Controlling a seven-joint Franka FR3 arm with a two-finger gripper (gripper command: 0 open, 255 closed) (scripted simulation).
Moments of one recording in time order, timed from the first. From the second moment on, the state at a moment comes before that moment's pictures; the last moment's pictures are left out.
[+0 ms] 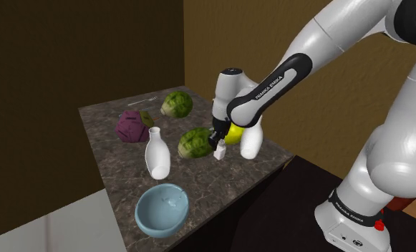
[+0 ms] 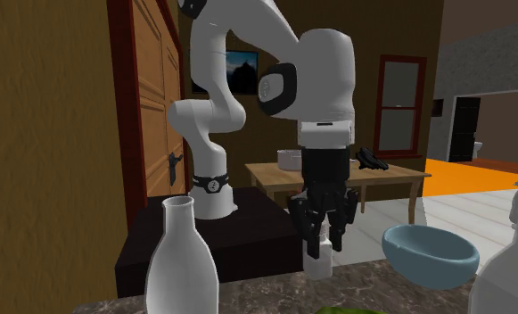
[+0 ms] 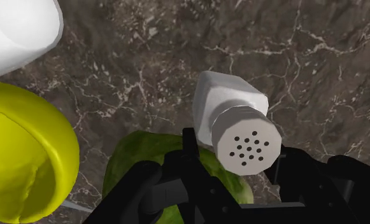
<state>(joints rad) 0.10 0.10 0.13 -2.44 -0.11 2.62 0.18</state>
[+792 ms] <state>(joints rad) 0.11 -0.04 0.14 -2.40 -0.06 2.45 0.14</state>
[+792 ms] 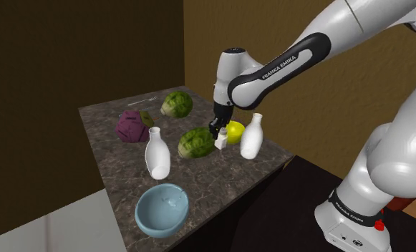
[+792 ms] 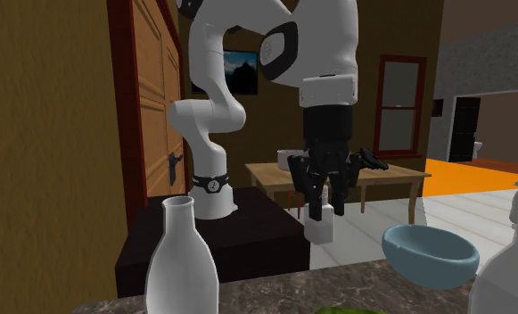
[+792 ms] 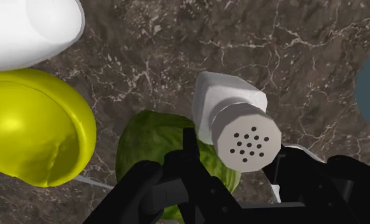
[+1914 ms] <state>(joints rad) 0.31 0.16 0.32 -2.11 -0.16 2.32 0.57</state>
